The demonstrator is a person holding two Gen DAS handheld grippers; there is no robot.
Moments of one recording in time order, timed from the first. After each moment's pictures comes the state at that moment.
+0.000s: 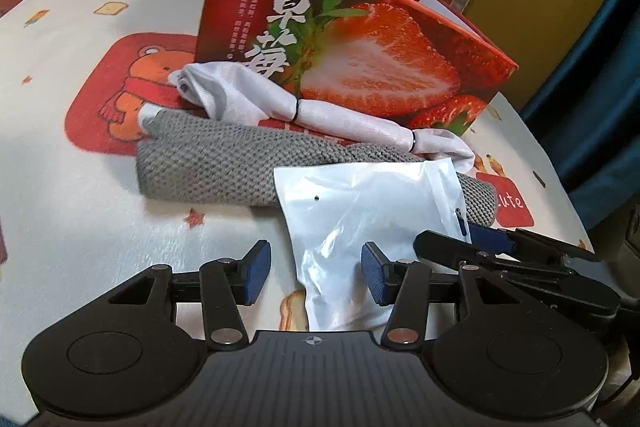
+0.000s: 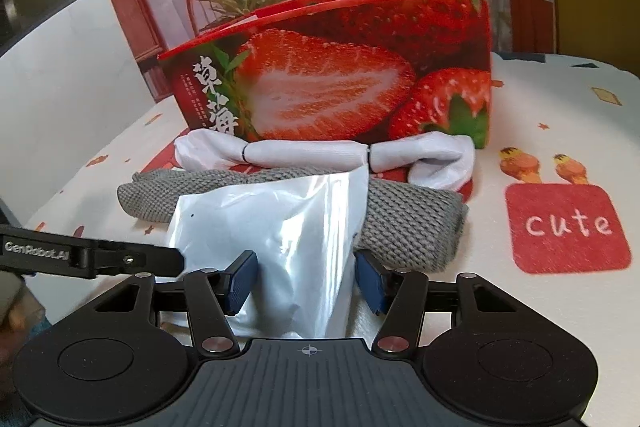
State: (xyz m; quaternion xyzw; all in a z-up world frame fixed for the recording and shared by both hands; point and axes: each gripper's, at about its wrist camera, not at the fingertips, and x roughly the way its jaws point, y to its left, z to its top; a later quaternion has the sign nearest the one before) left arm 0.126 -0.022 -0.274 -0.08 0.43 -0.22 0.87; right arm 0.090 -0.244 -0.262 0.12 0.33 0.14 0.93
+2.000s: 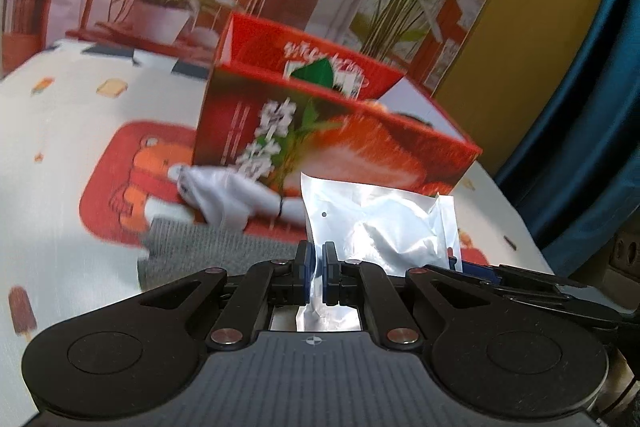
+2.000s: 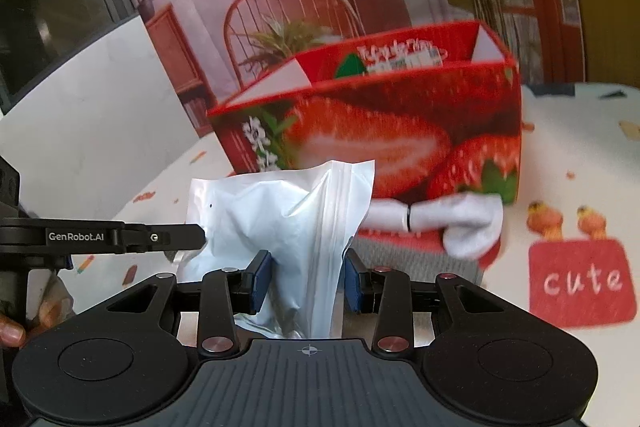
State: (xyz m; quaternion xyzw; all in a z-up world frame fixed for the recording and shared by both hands) left arm 0.121 -0.007 -0.218 -0.11 0.33 -0.23 0.91; right arm 0.089 -0.251 -0.217 0.14 0.29 0.19 0.93
